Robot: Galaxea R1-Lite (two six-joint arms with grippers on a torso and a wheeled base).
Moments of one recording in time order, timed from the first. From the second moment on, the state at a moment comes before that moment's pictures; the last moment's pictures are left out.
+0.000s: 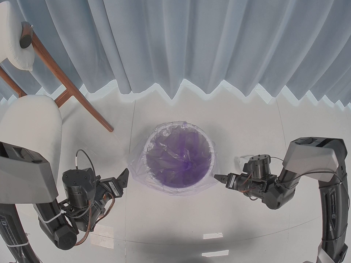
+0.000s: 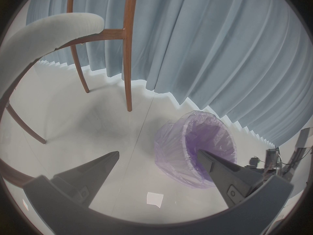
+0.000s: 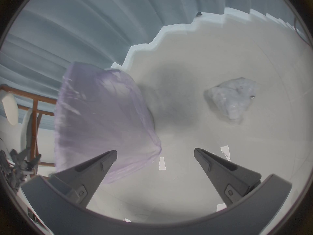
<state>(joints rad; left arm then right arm) -0.47 2.05 -0.23 -1.55 0.37 -0.45 0.36 2.45 -0.88 -1.00 0.11 0.52</state>
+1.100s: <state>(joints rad) -0.39 2.55 -0.67 -1.55 0.22 -0.58 0.26 2.02 -0.49 -1.22 0.11 0.61</state>
